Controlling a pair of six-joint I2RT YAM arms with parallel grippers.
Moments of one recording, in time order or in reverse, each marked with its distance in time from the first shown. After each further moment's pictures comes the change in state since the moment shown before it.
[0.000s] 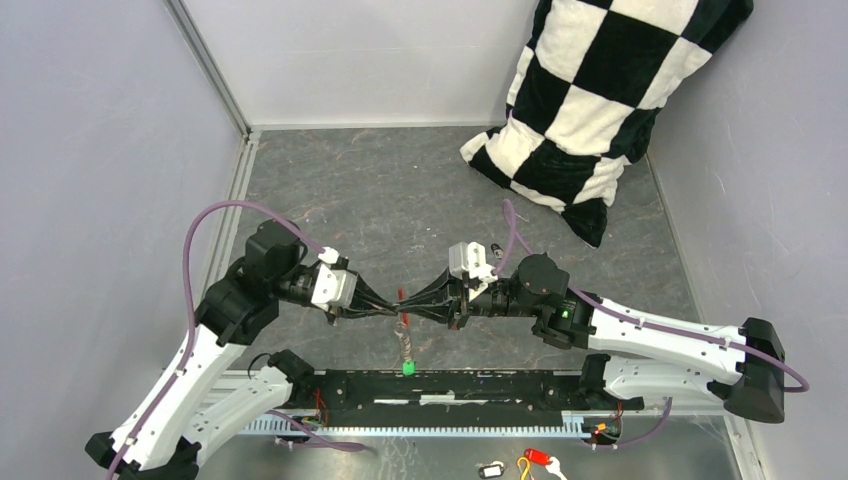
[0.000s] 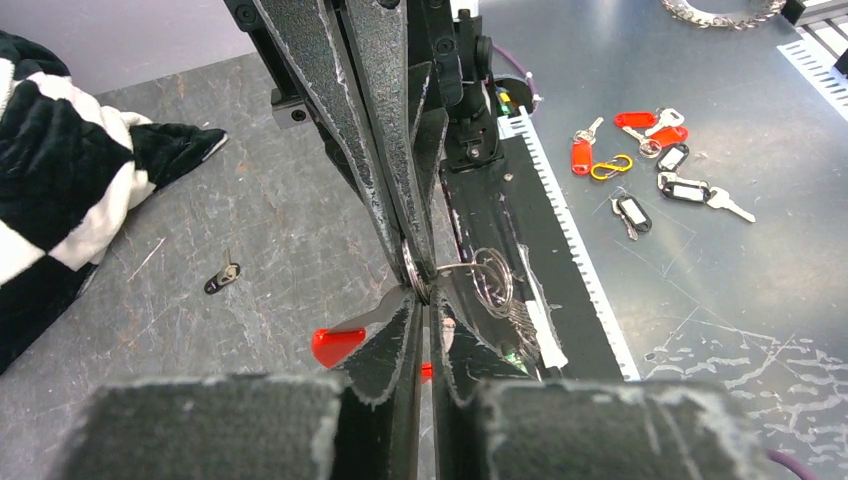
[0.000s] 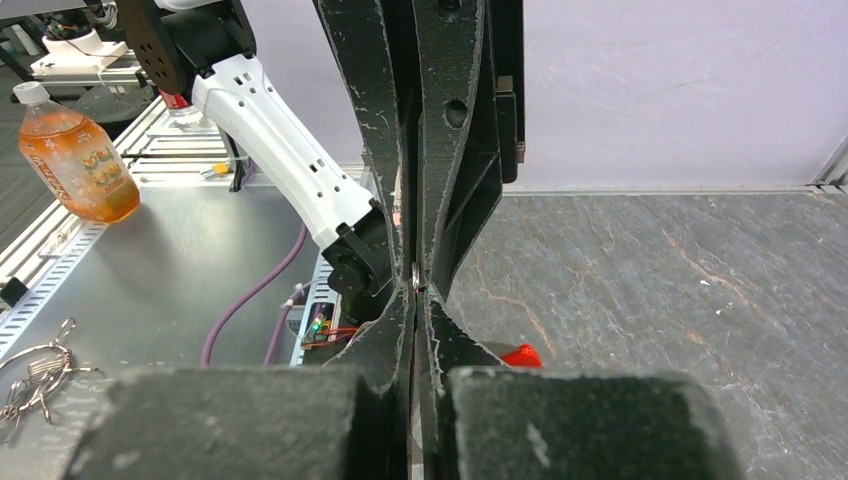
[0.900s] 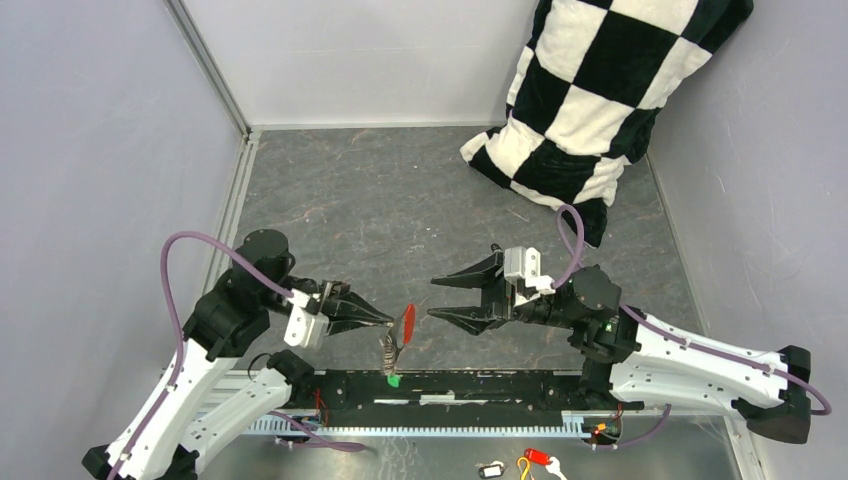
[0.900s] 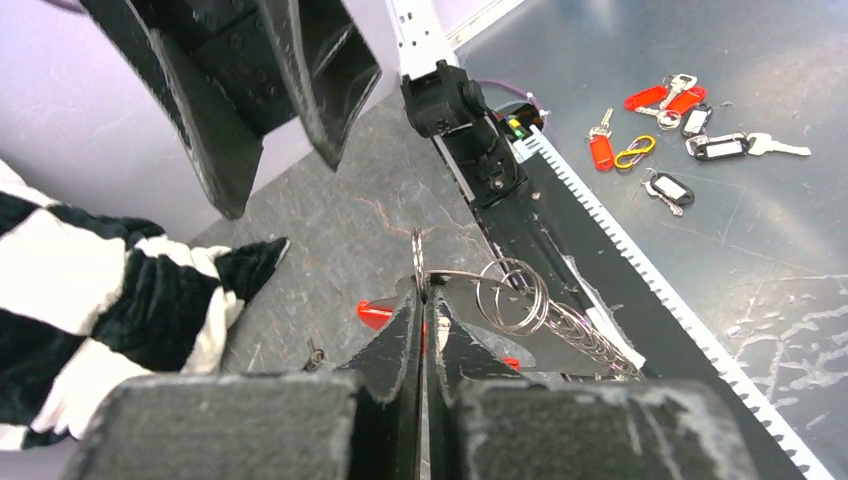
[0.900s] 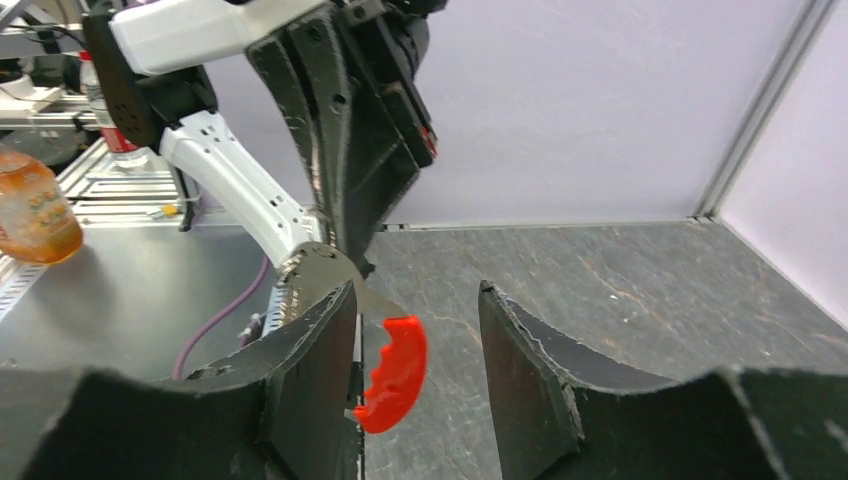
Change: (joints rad) left arm 0.000 -0.072 -0.013 -0.005 0.130 0.284; right arm -0.002 -0.248 -0.072 -0.051 0.093 -0.046
